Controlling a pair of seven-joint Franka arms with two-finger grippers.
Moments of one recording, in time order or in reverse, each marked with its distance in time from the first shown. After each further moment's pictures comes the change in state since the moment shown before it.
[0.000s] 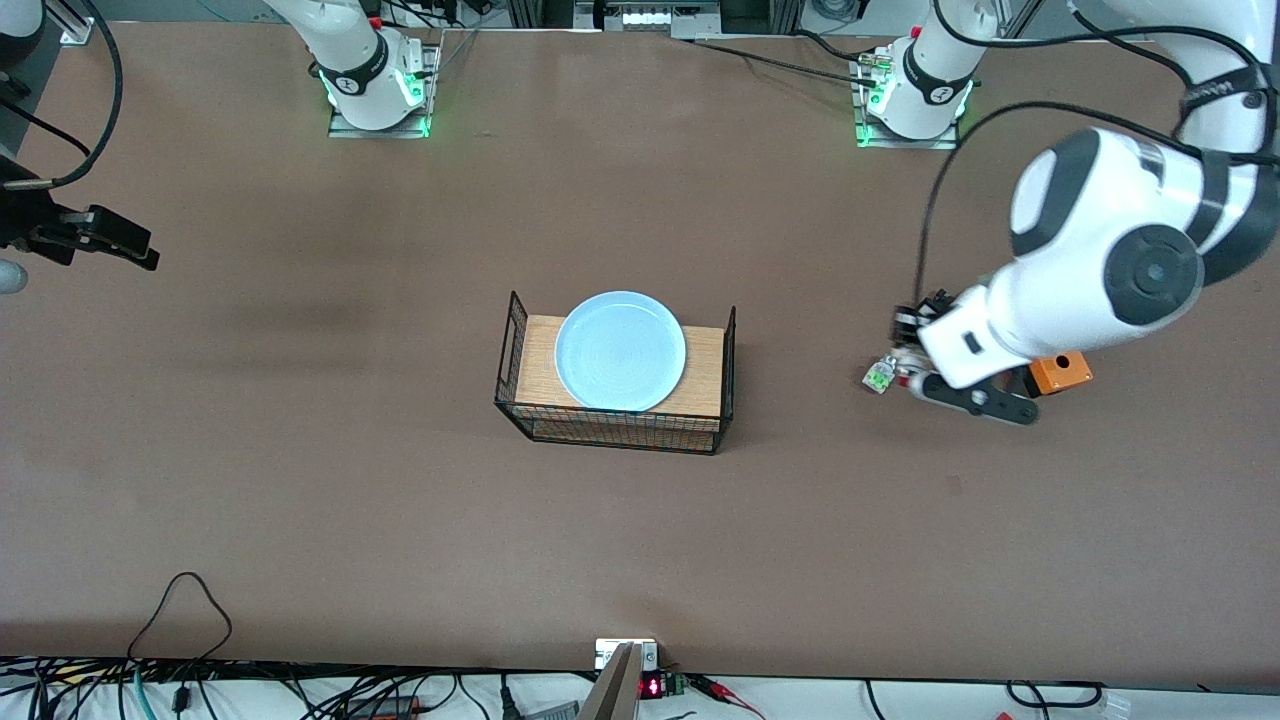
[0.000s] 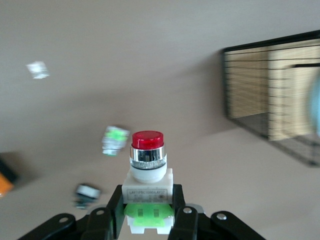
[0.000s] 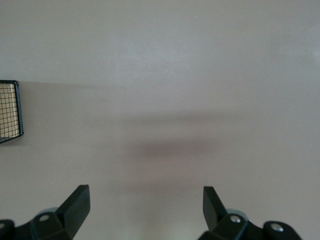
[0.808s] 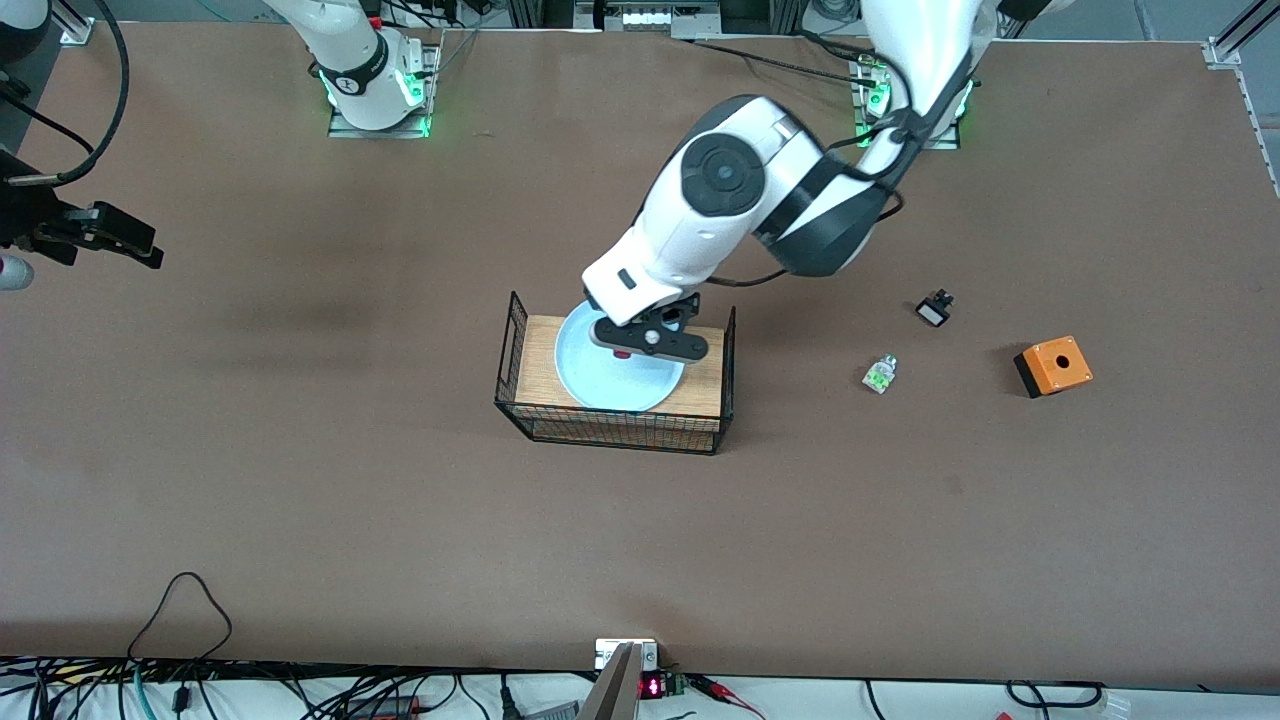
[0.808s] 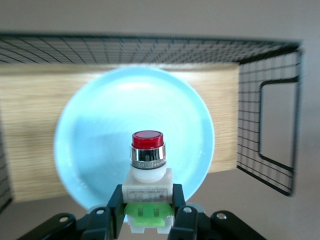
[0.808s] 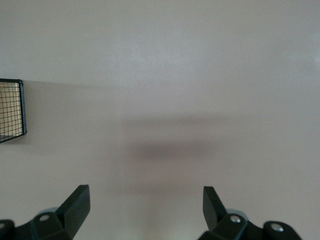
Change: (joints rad) left arm -0.421 0.316 -0.030 0.265 0.007 0.307 -0.489; right arm 0.008 -0.003 0.001 0.006 0.000 0.000 -0.005
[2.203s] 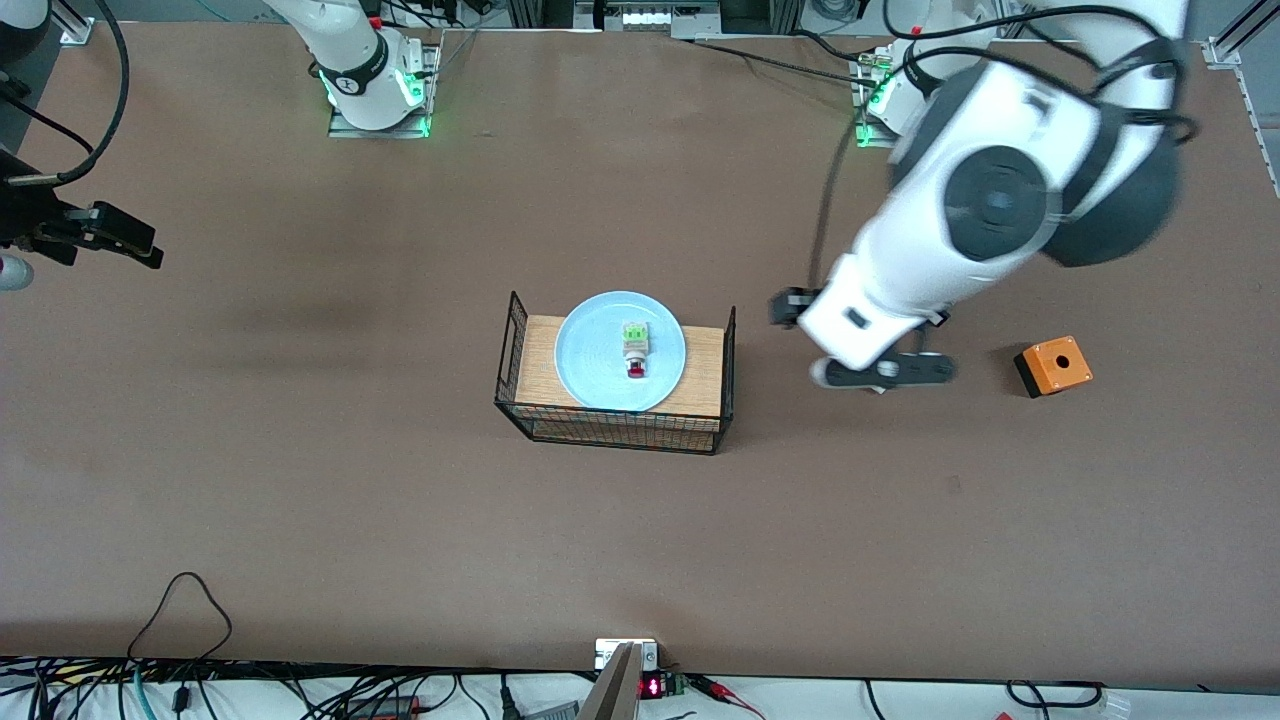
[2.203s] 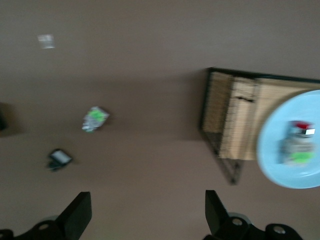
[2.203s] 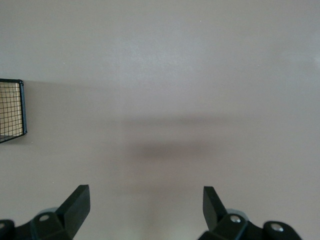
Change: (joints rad) left arm 0.316 -0.183 0.047 0.077 0.090 -0.555 0.159; right arm 0.000 0.000 0.000 0.001 0.000 0.000 0.000
